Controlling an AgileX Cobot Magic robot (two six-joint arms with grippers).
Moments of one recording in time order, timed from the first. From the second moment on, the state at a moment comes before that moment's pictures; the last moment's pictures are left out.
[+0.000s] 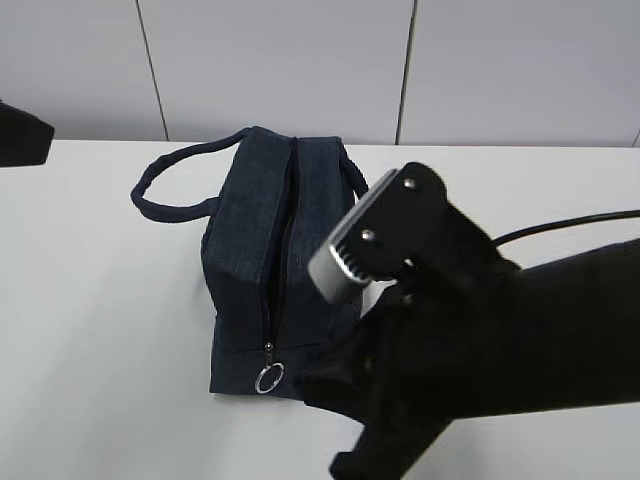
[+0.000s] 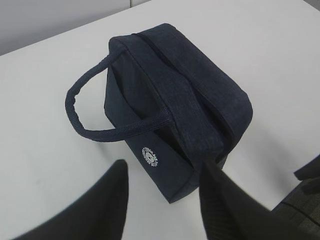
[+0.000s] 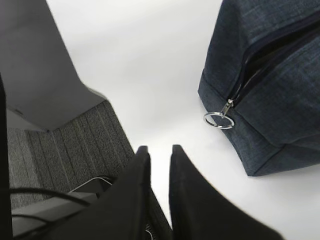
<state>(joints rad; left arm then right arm) -0.40 0.97 -0.93 -0.40 0.72 0.37 0.77 1.32 -0.74 0.82 0.36 -0.86</state>
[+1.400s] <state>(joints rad) -0.40 0.97 -0.93 -0.40 0.72 0.36 0.81 1.75 -0.87 1.52 0.08 -0.70</state>
